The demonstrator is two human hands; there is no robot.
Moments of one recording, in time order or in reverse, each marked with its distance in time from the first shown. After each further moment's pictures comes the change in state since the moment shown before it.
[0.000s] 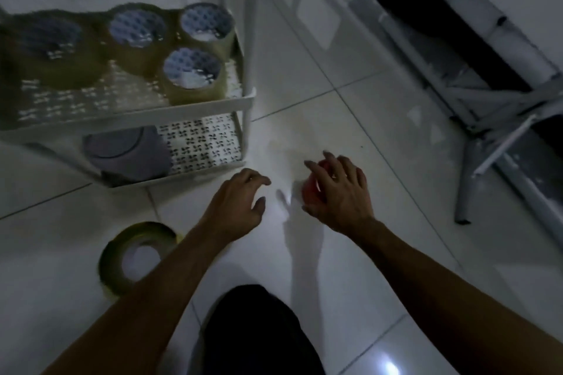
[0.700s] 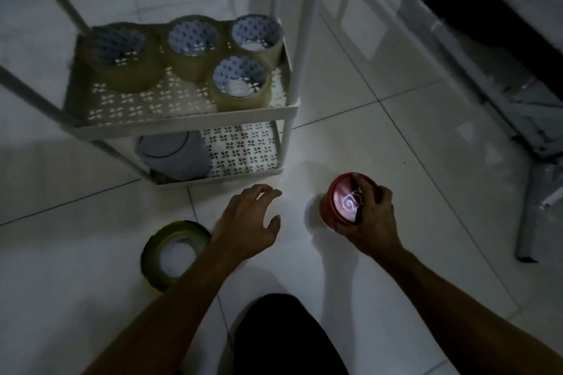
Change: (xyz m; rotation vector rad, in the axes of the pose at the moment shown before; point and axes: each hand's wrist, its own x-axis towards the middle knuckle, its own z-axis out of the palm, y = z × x) left_hand -0.029 -0.032 0.002 0.150 0.081 -0.133; right_hand 0.002 -0.003 0.041 0.515 0.132 0.178
